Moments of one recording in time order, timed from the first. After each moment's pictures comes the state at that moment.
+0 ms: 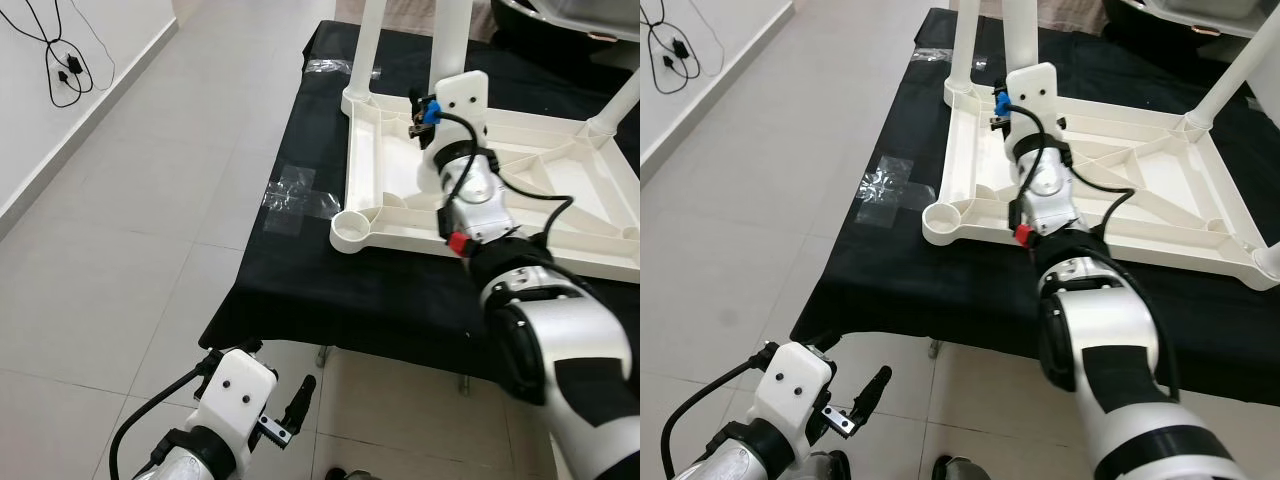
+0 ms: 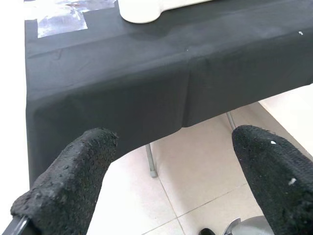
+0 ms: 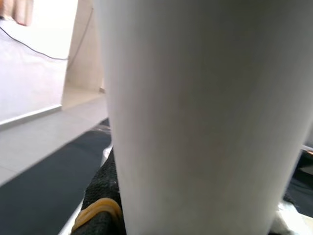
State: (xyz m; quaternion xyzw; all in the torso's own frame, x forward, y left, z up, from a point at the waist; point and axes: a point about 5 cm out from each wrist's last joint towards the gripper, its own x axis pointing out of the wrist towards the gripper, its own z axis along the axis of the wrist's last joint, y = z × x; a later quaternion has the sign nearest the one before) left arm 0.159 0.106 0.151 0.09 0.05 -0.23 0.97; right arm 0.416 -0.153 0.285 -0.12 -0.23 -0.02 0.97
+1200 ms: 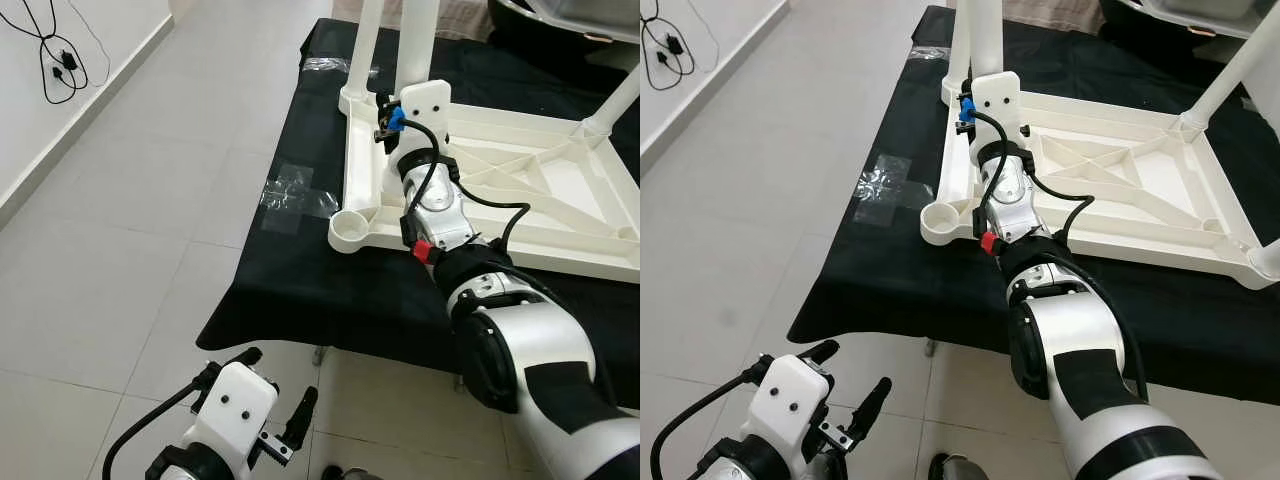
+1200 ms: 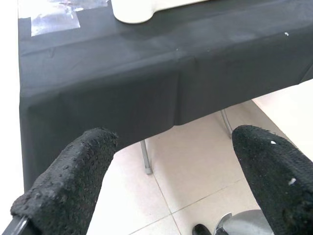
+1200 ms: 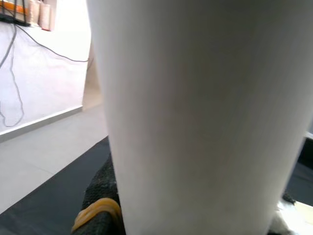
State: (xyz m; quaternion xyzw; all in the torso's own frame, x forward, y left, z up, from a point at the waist) left arm 0.146 0.102 0.155 0.09 0.06 -0.23 0.97; right arm 0.416 -0.118 0.270 -0.09 -0.20 0.04 0.97
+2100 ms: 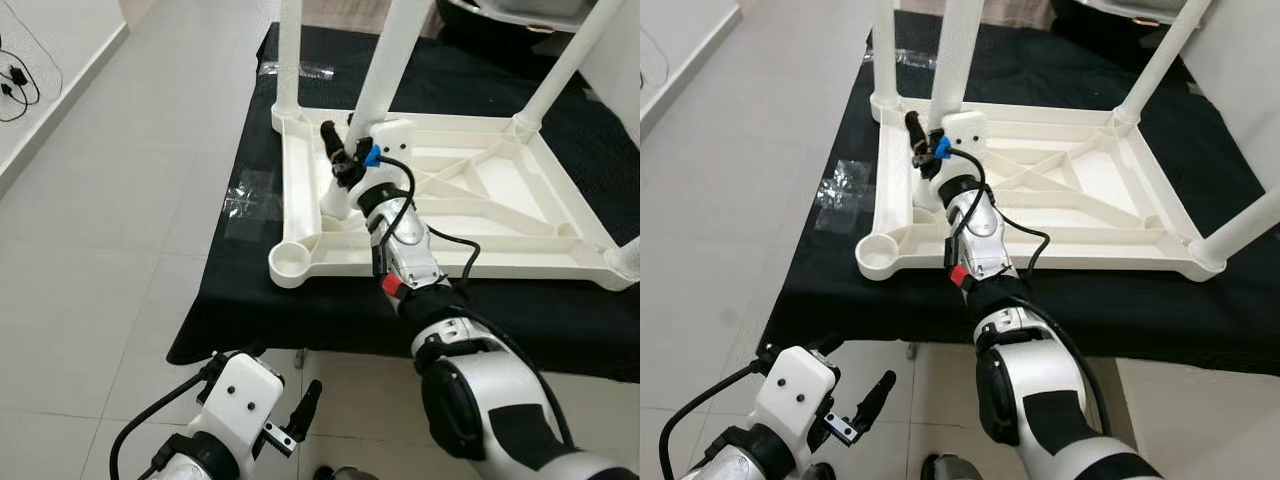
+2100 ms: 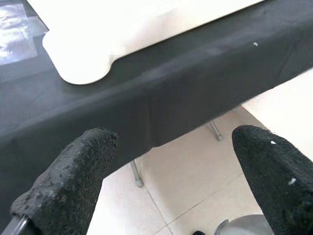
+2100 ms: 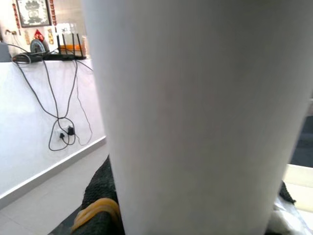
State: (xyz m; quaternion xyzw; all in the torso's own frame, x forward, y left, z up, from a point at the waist) left arm 0.154 0.099 0.157 0.09 0.05 -0.24 0.97; right arm 0.393 -0.066 0.236 0.03 -0.19 0.20 0.96
